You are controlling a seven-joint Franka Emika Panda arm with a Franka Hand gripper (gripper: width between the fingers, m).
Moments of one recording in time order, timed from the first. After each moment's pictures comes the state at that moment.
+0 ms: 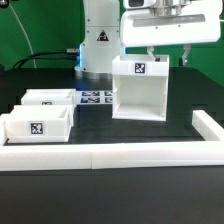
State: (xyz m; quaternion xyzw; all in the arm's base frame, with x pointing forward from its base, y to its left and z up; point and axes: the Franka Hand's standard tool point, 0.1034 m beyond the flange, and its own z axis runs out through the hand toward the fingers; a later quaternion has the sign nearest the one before) arm 0.409 0.120 0.097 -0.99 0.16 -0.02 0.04
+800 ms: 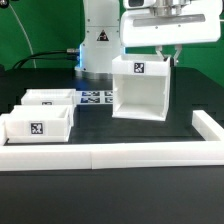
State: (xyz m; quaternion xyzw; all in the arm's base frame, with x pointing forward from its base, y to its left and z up) arm 0.409 0.120 0.097 -0.99 0.16 -0.02 0.04
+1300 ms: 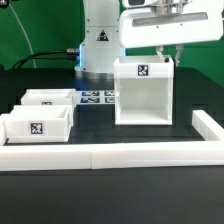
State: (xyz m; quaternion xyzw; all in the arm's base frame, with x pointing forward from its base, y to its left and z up) arm 0.455 0.115 0.099 -1.00 0.07 -0.02 0.05
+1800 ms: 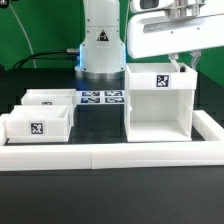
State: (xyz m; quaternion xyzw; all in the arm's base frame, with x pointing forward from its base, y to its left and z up) arm 0.513 0.124 0.097 -1.00 0.02 -0.04 0.06
